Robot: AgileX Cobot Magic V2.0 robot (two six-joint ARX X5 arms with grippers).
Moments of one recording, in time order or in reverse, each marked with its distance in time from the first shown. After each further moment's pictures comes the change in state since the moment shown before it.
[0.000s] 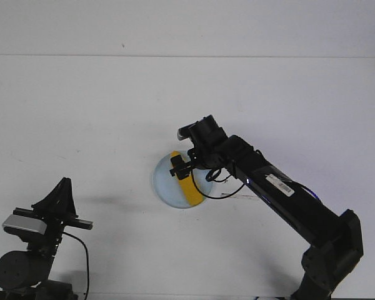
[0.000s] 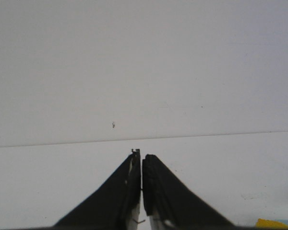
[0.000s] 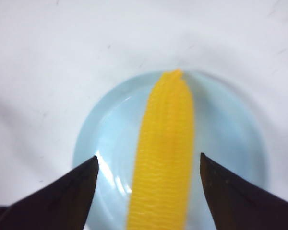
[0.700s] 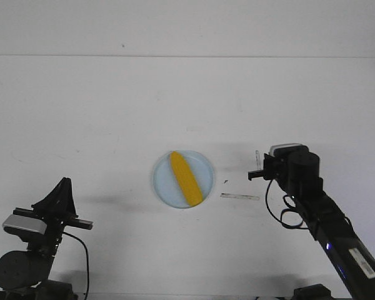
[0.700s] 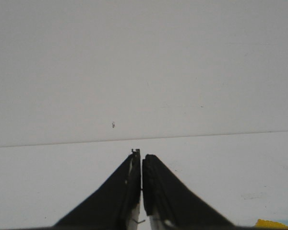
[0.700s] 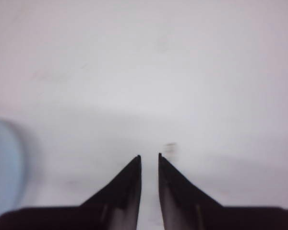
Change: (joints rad) left arm 0.000 0.000 0.000 0.000 0.000 0.000; right arm -0.440 -0.649 -0.808 0.611 0.151 -0.123
